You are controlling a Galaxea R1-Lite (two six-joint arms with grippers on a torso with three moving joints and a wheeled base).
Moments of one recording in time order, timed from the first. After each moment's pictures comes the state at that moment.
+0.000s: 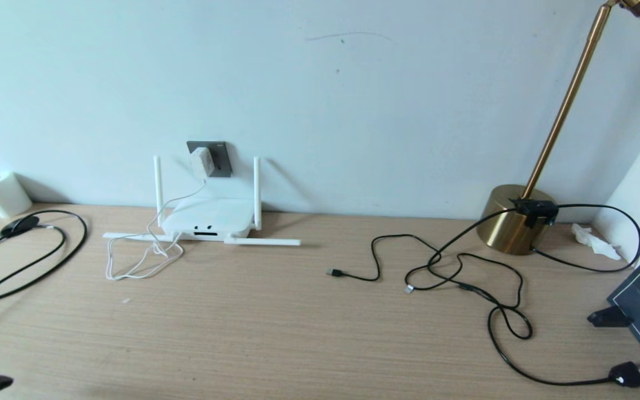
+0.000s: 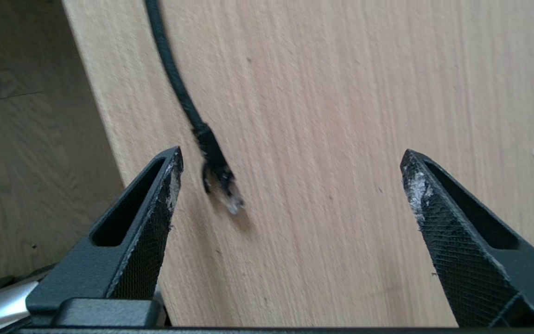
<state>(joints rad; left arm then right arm) 0.71 1.19 -0.24 -0.18 0.06 -0.65 0.00 0.00 0.00 -0.04 -0.02 0.02</state>
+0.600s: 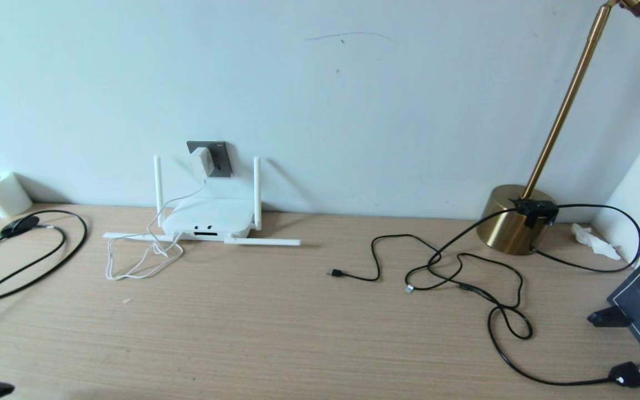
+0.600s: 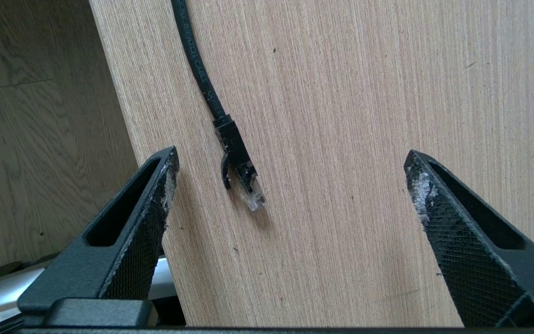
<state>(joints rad) 0.73 1.21 -0.22 -0.19 0.06 -0.65 0.00 0.00 0.00 -0.04 -0.02 0.02</state>
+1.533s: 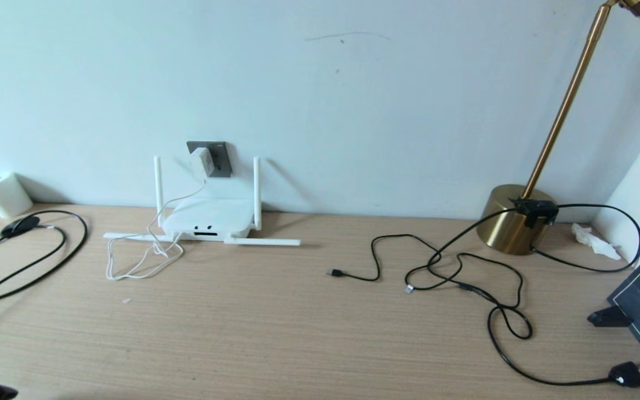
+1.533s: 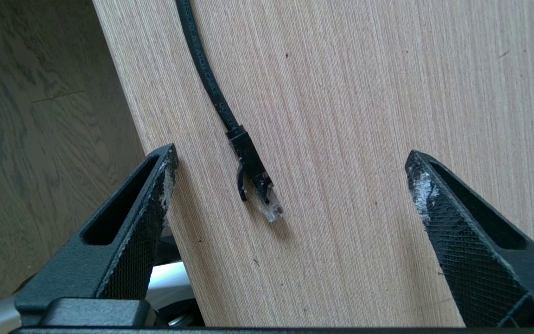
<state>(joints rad) 0.73 1.28 -0.22 -0.19 0.09 -0.57 0.00 0.00 0.00 -0.04 -0.02 0.02</state>
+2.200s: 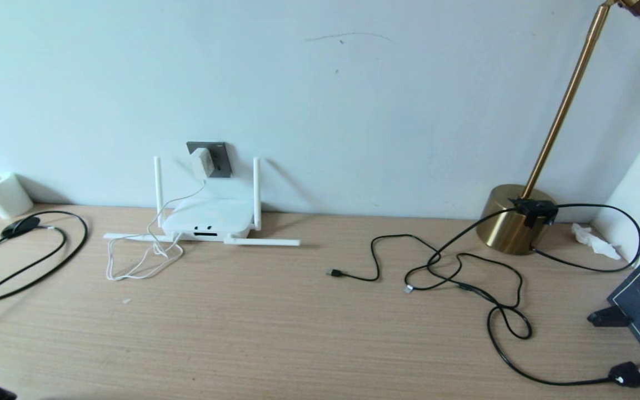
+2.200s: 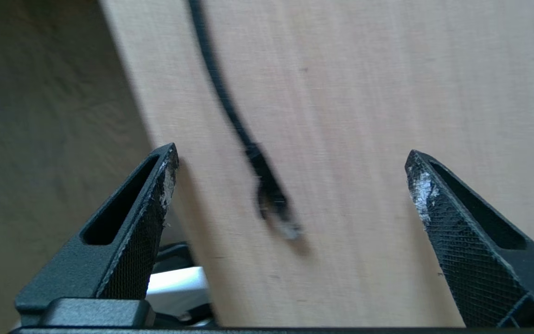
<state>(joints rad) 0.73 1.33 -0.21 -0.19 0.14 -0.50 0.00 0.00 0.00 -0.04 -0.02 0.02</state>
